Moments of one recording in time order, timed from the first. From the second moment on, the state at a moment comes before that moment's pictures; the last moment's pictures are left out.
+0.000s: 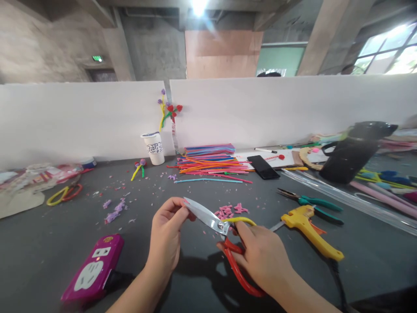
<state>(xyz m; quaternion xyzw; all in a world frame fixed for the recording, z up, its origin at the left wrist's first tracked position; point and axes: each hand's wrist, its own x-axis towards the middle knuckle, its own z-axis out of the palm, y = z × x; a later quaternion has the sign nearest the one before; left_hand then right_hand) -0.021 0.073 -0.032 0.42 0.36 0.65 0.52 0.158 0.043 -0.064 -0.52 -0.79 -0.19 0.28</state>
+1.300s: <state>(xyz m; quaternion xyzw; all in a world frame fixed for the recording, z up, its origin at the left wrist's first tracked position) -0.022 0.072 -0.034 0.43 0.37 0.65 0.51 0.155 0.043 -0.061 -0.53 -0.79 -0.19 0.26</state>
